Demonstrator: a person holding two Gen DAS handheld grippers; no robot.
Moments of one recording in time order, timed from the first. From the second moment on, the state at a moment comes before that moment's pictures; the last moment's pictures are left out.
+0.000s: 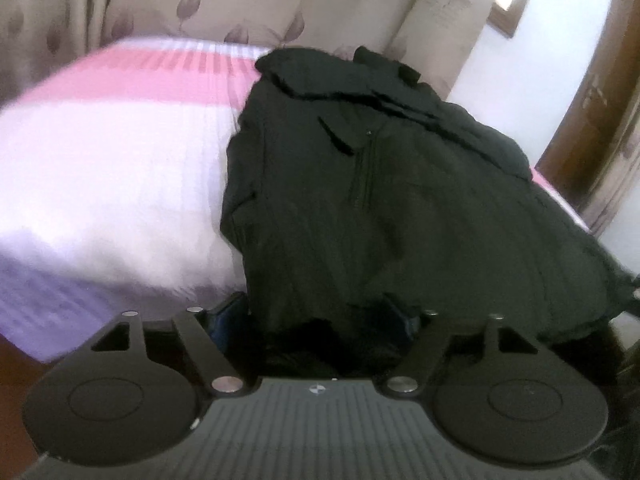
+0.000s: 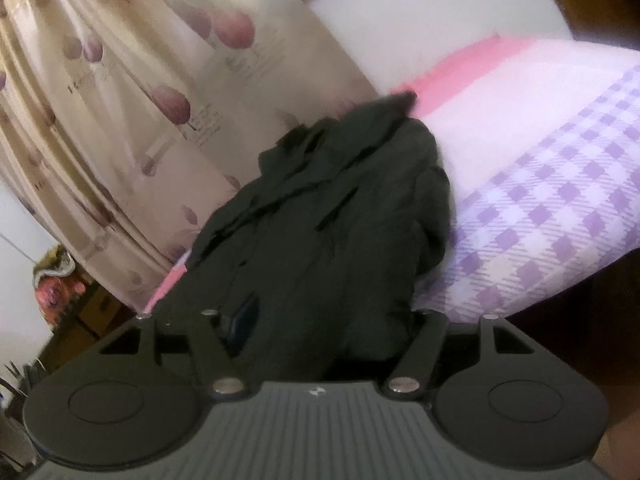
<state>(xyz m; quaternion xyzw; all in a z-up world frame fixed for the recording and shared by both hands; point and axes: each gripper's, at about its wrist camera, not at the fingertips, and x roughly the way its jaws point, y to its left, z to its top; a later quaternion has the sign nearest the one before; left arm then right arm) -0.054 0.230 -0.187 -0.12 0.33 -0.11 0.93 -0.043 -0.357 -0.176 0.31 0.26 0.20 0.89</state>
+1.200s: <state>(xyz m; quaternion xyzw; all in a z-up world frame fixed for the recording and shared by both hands) -0.051 0.254 -0.186 -0.30 0.26 -0.15 0.91 -0.032 -0.382 -0.187 0.42 0.27 0.21 0.84</state>
